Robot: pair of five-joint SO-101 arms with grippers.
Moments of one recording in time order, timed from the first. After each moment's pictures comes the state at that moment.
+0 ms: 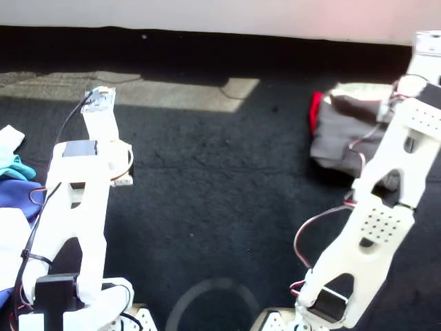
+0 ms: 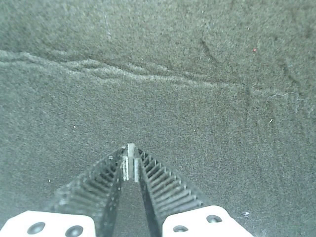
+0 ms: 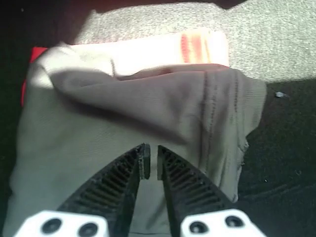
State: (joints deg) left arm -11.2 -16.6 36.2 58.3 0.9; right arm 20.1 46.6 -64.0 82.1 19.2
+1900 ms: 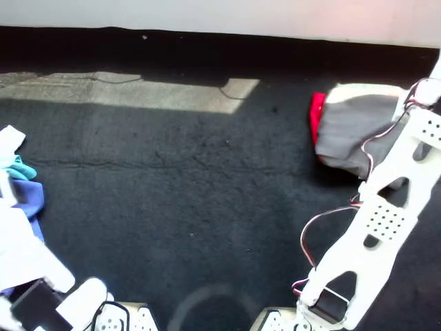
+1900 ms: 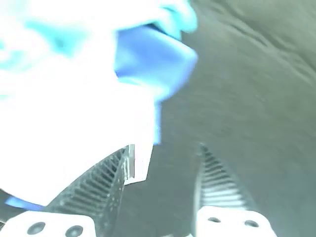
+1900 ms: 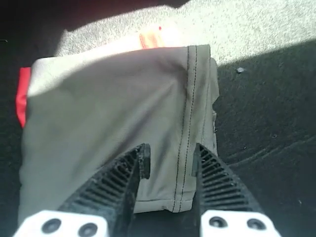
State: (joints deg) left arm -57.6 -16.7 14.8 77.3 -22.7; right arm 24.6 51.8 -90.9 100.4 12.4
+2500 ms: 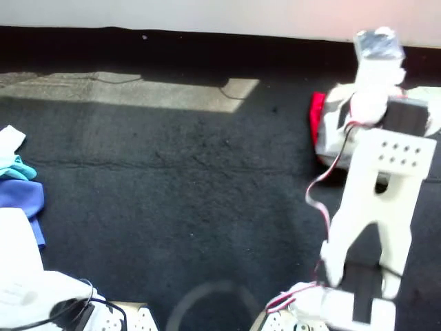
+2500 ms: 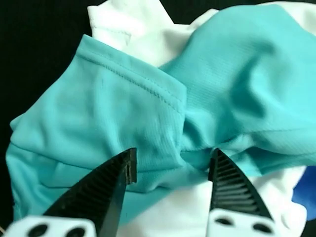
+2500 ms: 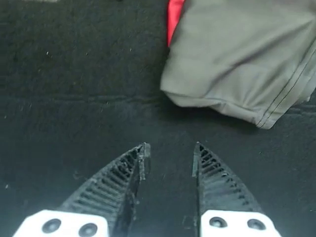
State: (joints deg) left arm -73.7 18.1 -9.3 61.0 -27.3; right arm 3.6 -10.6 -17.1 100.4 12.4
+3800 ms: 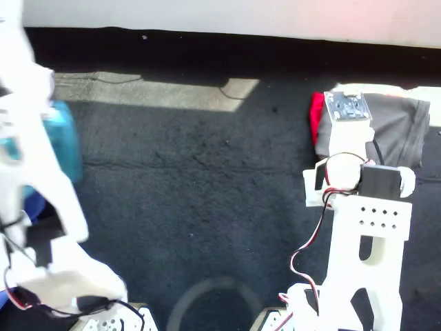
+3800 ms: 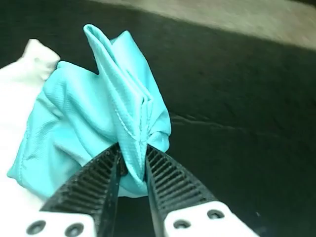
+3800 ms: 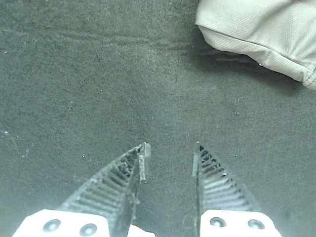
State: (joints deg) left arm -20.4 4.5 -38.5 101.4 -7.1; right arm 0.9 -35.8 19.3 92.1 12.4
